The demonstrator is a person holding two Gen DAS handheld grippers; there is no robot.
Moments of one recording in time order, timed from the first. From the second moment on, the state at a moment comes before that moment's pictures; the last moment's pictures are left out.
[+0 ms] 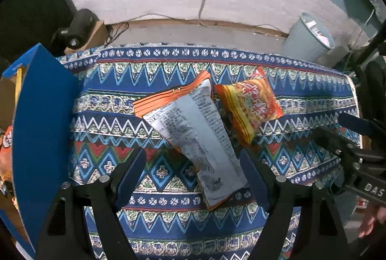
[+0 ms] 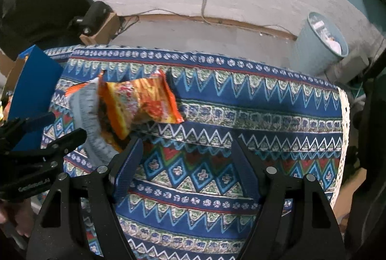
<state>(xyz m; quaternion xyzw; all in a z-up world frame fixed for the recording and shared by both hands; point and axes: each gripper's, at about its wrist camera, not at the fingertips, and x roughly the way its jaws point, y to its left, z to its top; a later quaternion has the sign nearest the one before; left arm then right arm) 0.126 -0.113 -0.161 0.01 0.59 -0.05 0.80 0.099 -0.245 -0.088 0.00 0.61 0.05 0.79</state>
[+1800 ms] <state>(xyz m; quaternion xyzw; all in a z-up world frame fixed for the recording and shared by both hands) 0.120 -0.073 -0.187 0.08 0.59 -0.06 0.80 0.157 -0.181 -0.166 -0.07 0.63 0.09 0.77</state>
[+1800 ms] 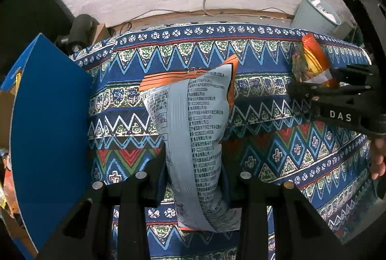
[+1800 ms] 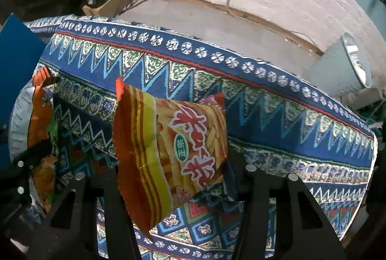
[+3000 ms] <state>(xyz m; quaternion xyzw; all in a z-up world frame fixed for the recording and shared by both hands) 0.046 -0.031 -0.069 0.12 0.47 -0.05 0.87 0.079 -0.124 -0.029 -0.07 0.56 0.14 0.81</state>
